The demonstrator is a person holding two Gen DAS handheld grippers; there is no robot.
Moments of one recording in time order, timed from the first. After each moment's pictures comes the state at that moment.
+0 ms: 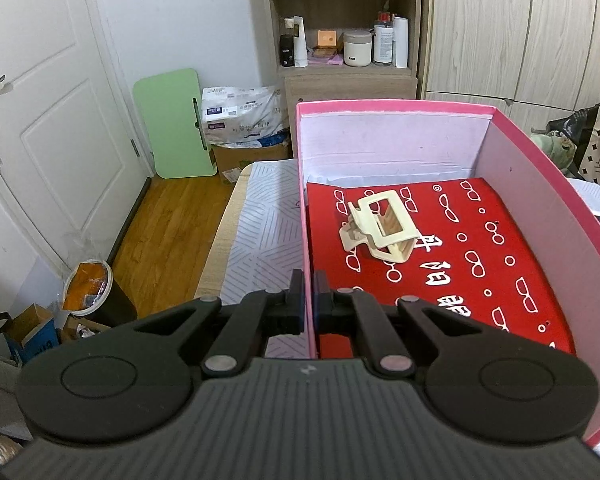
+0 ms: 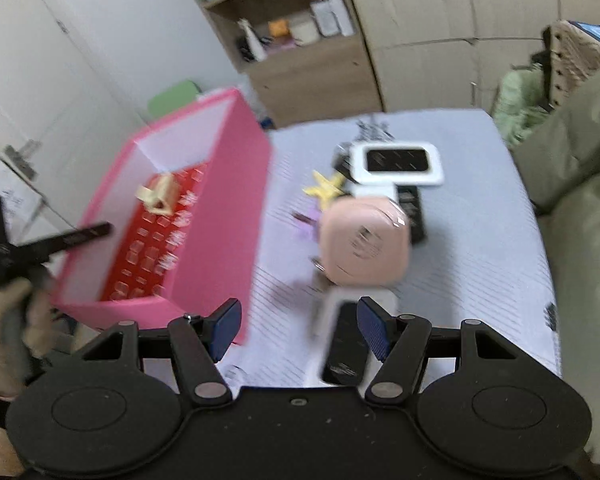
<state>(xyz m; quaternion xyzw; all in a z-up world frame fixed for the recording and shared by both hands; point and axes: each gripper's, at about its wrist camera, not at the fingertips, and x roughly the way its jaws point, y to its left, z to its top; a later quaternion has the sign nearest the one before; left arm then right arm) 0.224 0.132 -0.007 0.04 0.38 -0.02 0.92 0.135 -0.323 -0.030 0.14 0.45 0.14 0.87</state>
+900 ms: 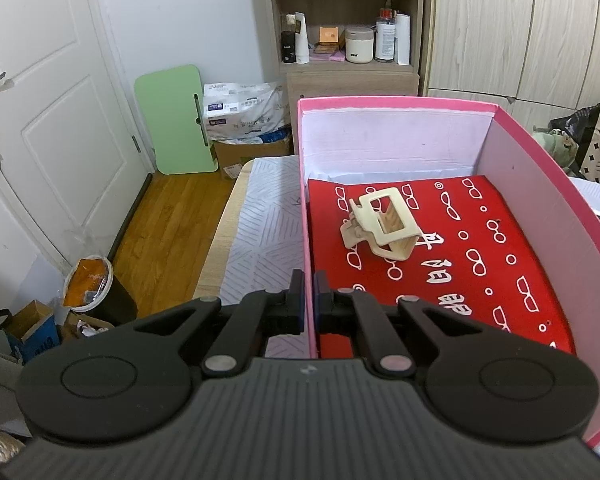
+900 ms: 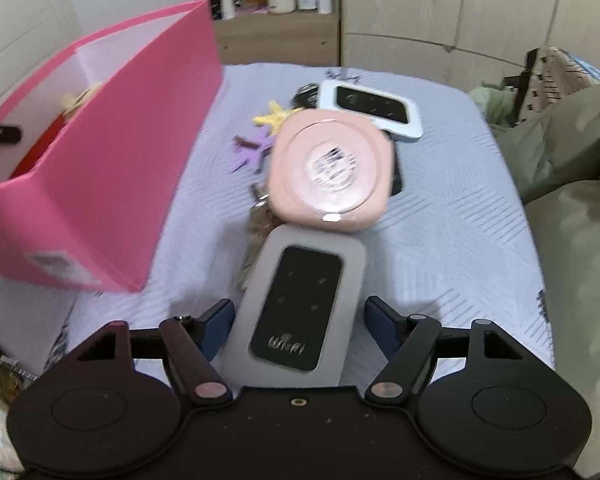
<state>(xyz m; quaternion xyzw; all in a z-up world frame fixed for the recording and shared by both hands) 0.228 0.129 -0.009 0.04 0.38 -0.02 0.92 0.136 -0.290 -0.099 0.02 0.46 0.07 0.89</state>
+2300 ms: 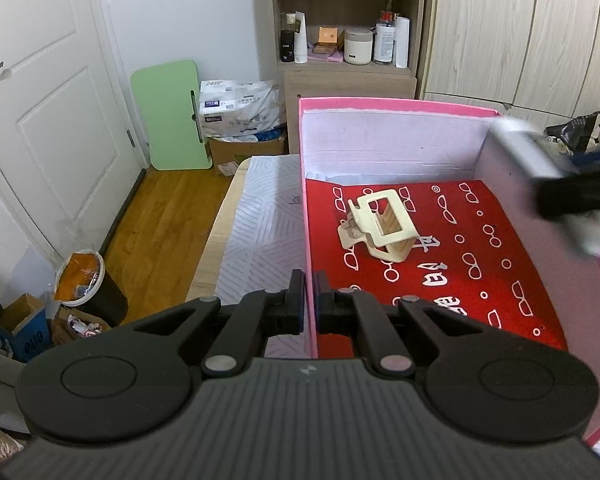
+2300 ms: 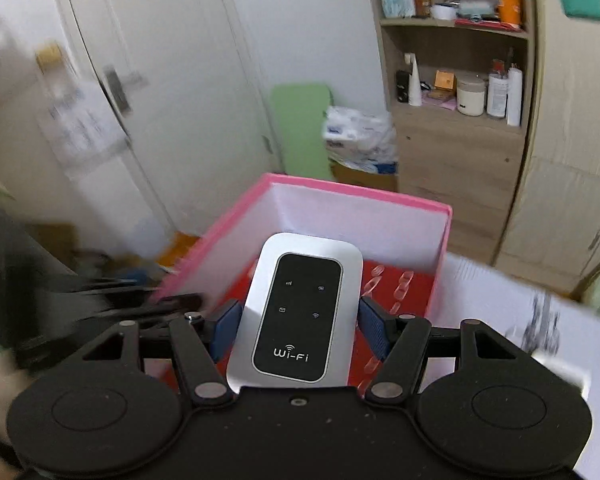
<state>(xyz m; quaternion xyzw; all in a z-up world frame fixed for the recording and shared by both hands) 0.228 0.135 -0.009 0.03 0.38 -0.02 0.92 0.265 -0.167 0.024 -0.03 0.37 0.31 0.87</state>
